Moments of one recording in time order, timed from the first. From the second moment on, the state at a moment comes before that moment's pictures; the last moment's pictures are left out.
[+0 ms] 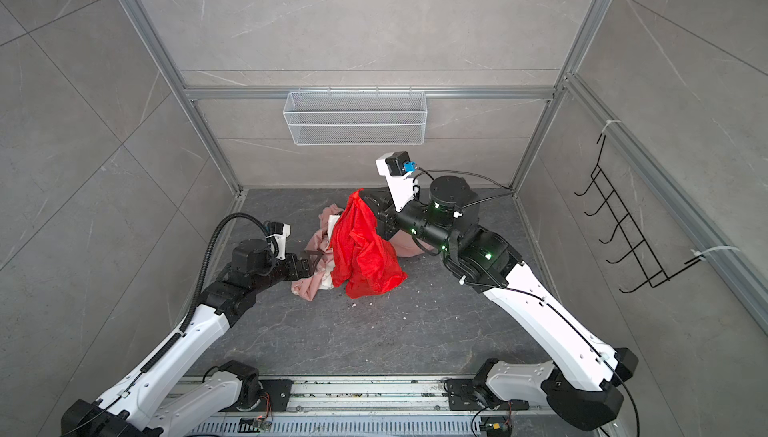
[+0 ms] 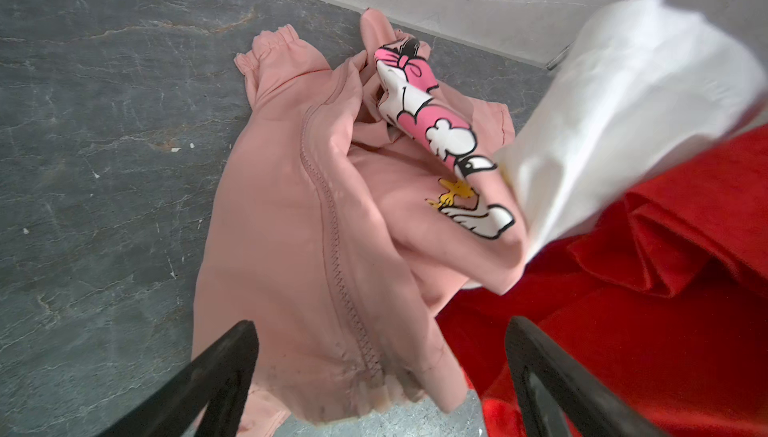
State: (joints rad) left arm -0.35 0.96 0.75 -0.33 0.21 -0.38; right arm 0.78 1.26 1.61 -0.38 -0.15 0.07
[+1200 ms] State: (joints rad) left arm -0.45 0.95 0.92 -0.32 0.52 -0.22; right arm 0.74 1.41 2.01 -0.53 -0.15 0.02
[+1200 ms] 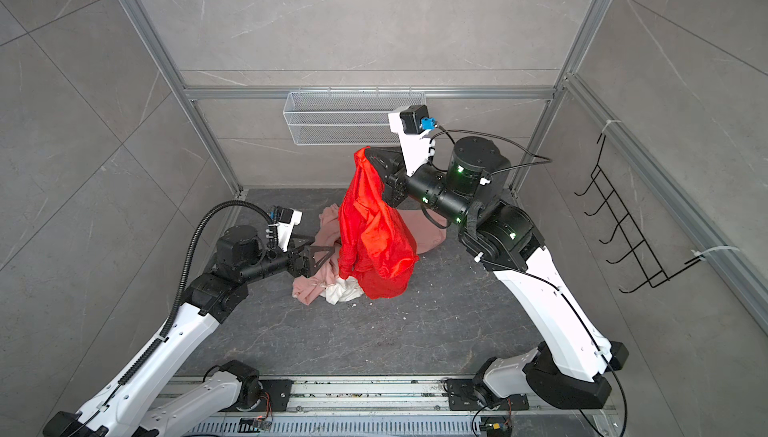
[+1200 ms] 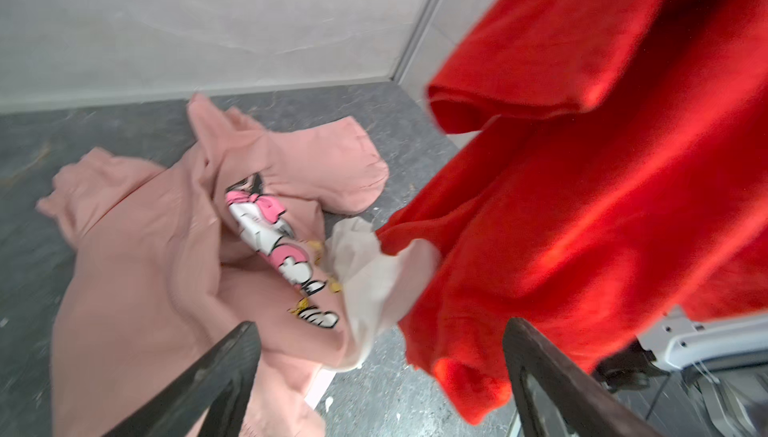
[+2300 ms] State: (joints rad) left arm -0.93 1.03 0.86 -0.03 0.04 0.07; right arm 0.73 1.43 2.04 -0.53 -0.15 0.03
